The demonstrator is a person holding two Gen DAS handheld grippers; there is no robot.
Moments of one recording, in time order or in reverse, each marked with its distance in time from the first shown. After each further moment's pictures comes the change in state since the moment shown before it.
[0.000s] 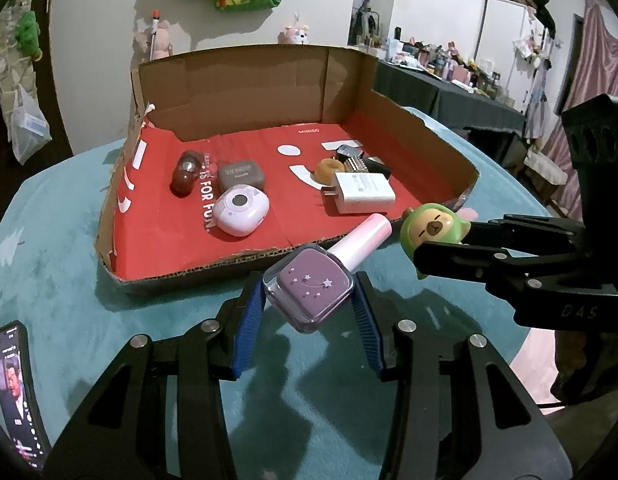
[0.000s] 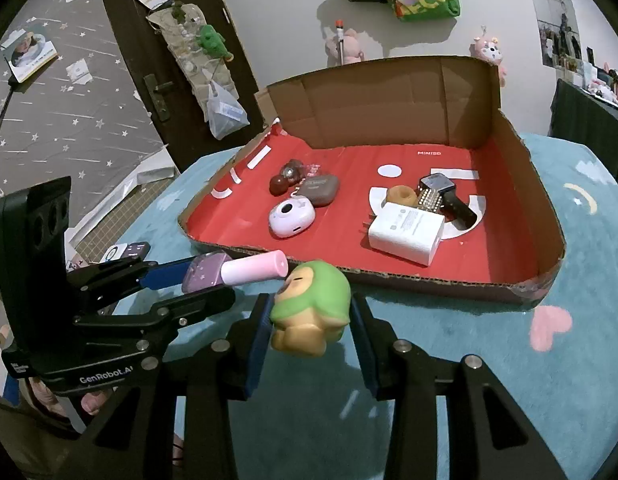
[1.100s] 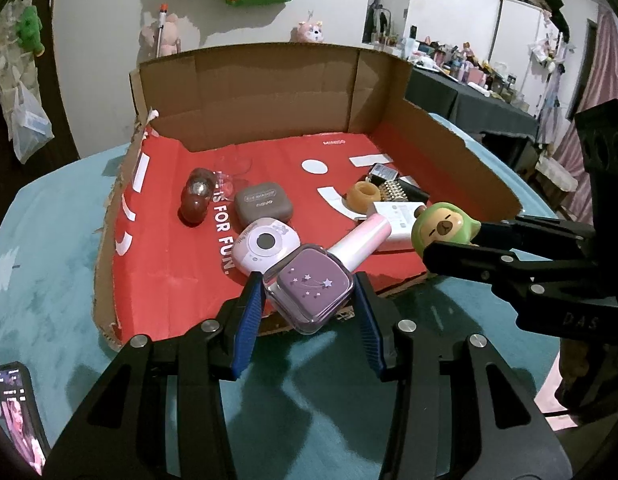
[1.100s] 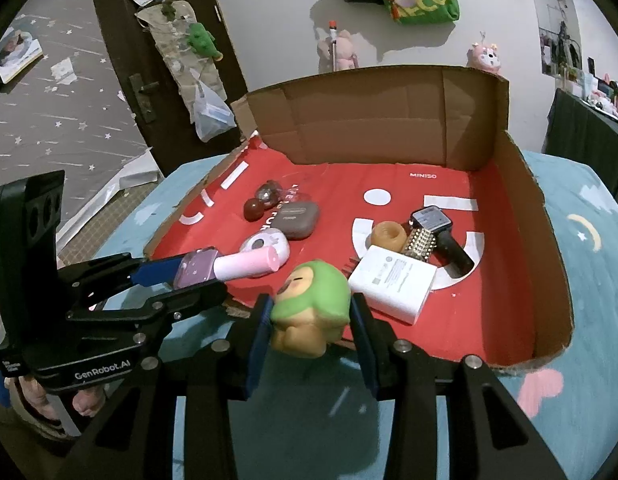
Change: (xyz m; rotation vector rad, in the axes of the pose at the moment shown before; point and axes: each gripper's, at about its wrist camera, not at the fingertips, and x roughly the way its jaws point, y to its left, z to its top) left arm 0.037 0.025 0.035 -0.024 0.026 0.025; right arm 0.029 -0.016 0.037 -0.012 0.004 -0.046
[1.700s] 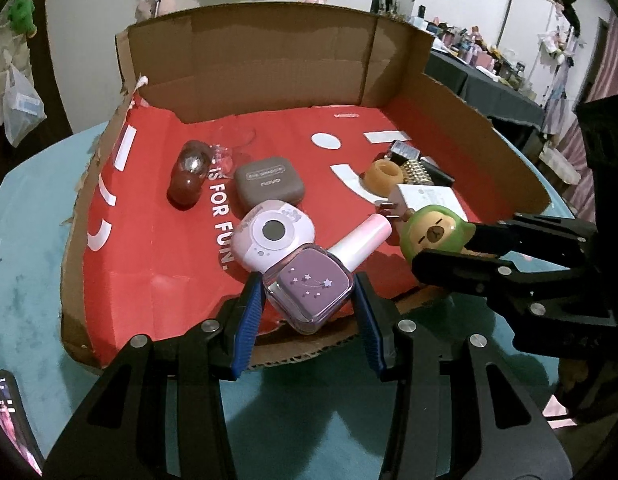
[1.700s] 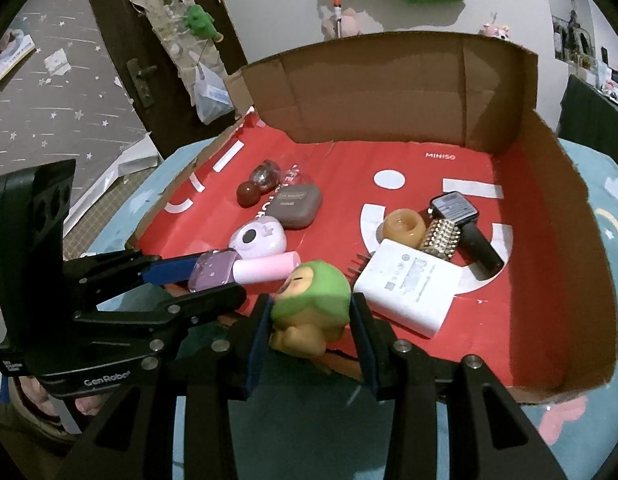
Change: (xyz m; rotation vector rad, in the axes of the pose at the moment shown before) left arm 0.036 0.014 0.004 -0.025 0.091 -0.009; right arm 0.037 -0.005 0.006 0.002 0.079 0.033
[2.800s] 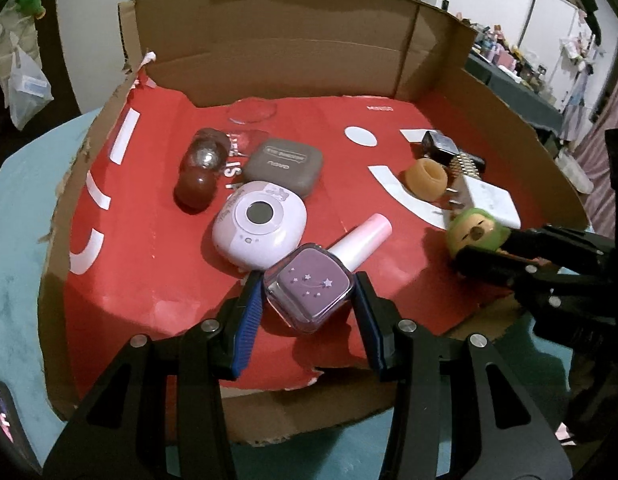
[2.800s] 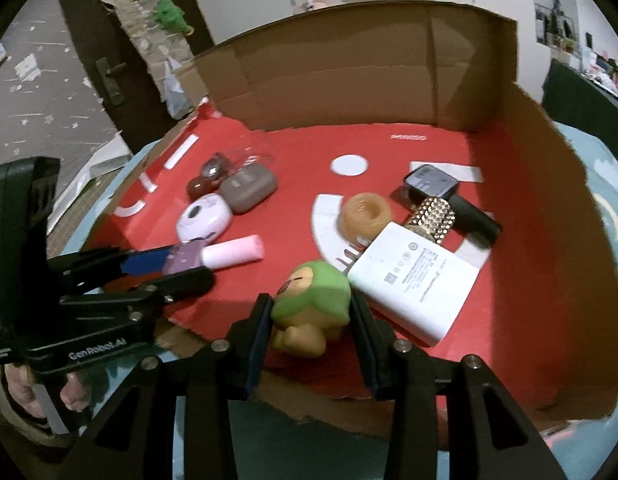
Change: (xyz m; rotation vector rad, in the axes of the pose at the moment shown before) left arm 0.030 0.016 0.013 -0.050 0.042 0.038; right arm 0.017 -0.029 0.003 0.048 0.033 -0.090
